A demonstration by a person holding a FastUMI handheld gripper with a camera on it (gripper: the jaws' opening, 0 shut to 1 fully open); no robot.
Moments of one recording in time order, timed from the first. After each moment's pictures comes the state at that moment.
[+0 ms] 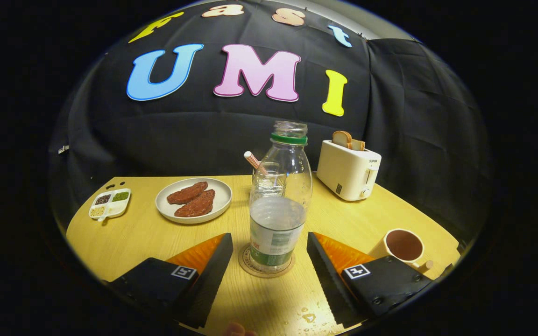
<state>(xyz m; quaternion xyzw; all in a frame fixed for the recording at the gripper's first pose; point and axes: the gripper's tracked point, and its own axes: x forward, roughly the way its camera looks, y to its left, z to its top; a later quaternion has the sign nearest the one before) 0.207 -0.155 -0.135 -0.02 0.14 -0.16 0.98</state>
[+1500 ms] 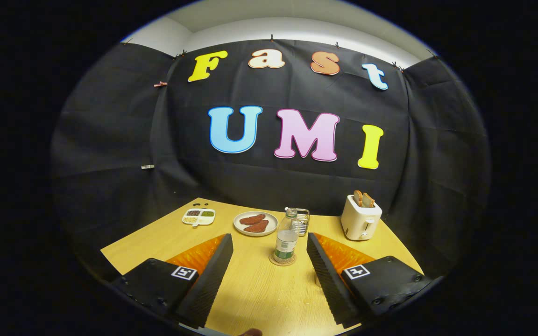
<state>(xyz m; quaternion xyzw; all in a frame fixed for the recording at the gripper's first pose) -0.013 -0.142 0.059 -0.04 0.05 0.08 0.99</state>
